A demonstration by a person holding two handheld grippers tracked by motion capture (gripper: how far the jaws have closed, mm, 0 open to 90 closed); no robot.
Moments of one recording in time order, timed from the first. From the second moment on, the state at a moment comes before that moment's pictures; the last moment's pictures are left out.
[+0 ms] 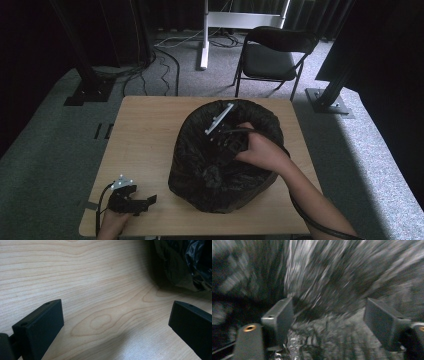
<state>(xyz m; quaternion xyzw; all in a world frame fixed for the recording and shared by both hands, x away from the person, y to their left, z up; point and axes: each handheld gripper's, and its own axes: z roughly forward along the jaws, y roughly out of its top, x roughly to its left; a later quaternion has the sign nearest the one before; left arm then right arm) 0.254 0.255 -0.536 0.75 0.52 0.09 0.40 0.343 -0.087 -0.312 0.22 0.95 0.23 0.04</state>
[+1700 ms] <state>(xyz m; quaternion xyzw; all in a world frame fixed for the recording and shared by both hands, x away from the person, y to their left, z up) 0.249 0.262 -0.539 0.74 0.53 0.09 0.40 0.343 -0.343 -0.400 0.58 0.61 0.42 0.35</state>
